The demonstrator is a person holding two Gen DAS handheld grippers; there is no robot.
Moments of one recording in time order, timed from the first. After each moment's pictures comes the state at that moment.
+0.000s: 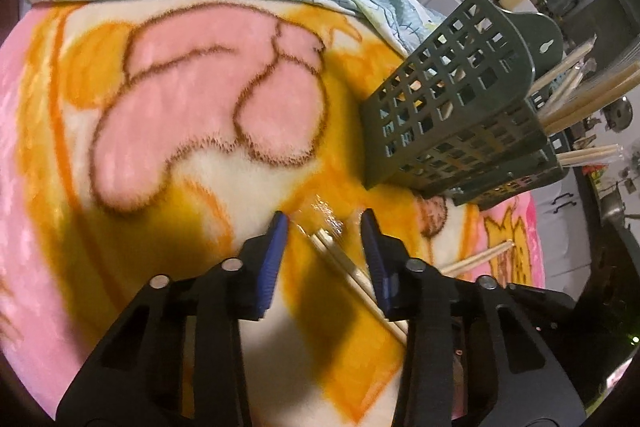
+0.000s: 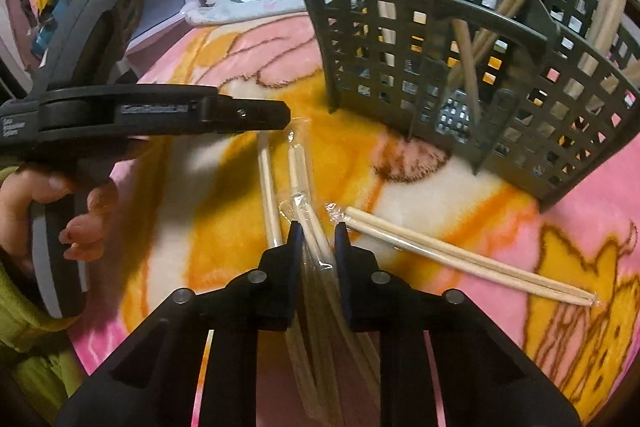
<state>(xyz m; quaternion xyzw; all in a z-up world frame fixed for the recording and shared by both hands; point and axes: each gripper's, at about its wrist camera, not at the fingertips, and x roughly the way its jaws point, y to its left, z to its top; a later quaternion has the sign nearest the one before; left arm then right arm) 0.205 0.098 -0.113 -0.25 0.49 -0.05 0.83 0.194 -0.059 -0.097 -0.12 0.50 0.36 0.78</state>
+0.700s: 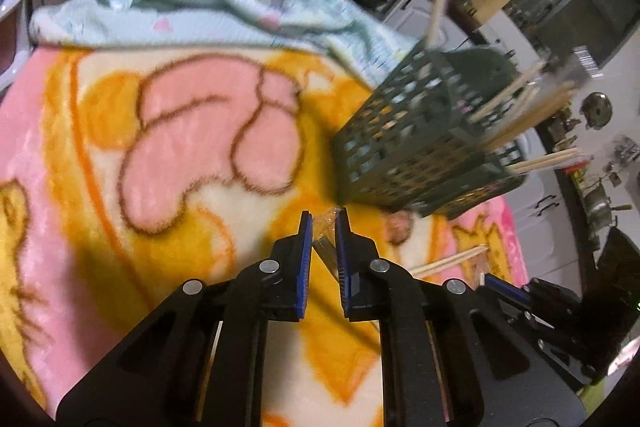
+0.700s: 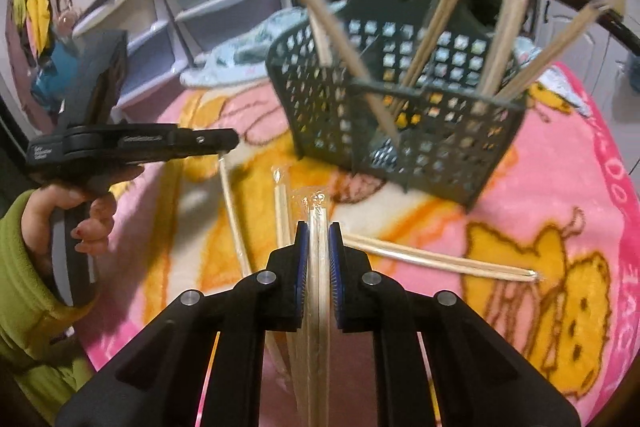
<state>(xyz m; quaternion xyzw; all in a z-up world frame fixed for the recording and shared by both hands) 0.185 0.106 -0.074 -0.26 0.43 -0.08 0.86 0.176 -0.116 -0.046 -0.06 0.43 0.33 0.84</state>
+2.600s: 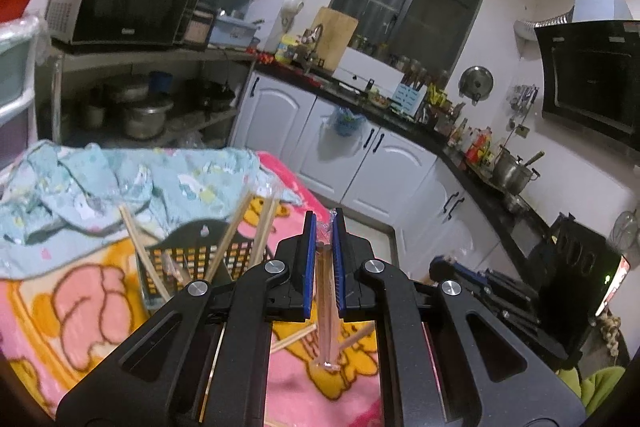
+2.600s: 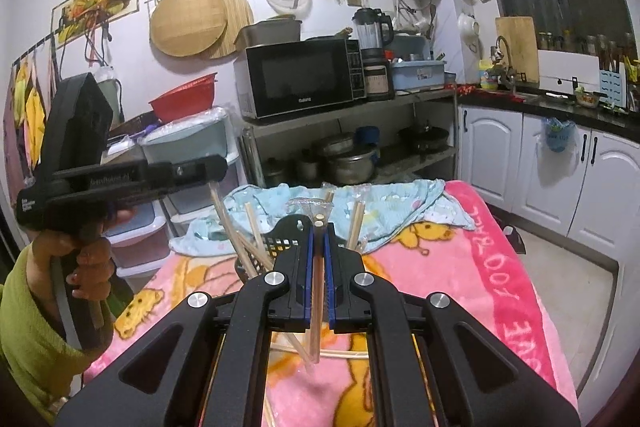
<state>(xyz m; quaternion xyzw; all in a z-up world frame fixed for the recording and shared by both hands) 0.171 -0.015 0.126 -0.14 0.24 -0.25 0.93 0.123 -0.232 0.105 0.03 0.20 0.25 0.95</state>
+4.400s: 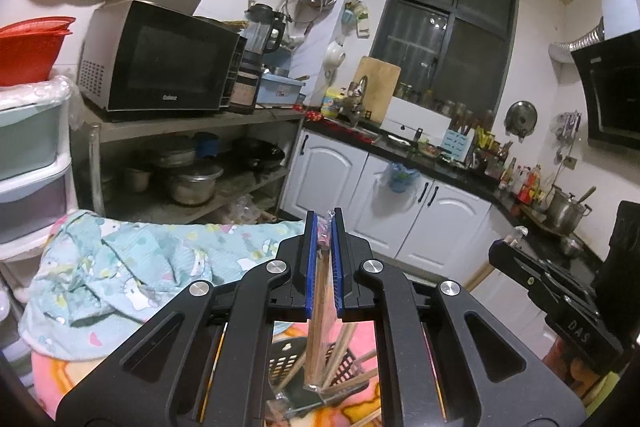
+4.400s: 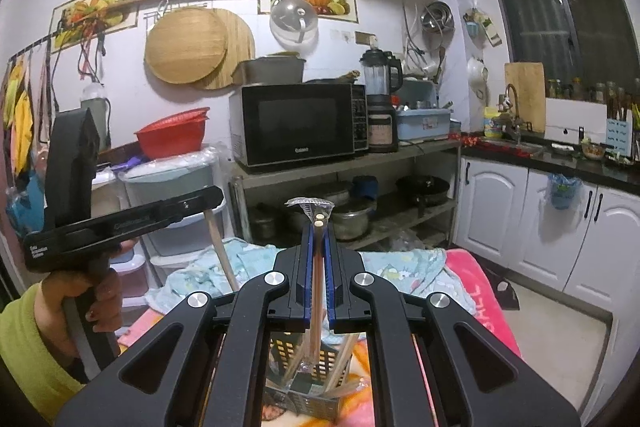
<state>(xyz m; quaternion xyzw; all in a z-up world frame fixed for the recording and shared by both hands) 0.242 0.020 0.159 -0.12 0.17 -0.16 0.97 0.212 -0.188 0.163 0.01 0.14 0.24 0.96</state>
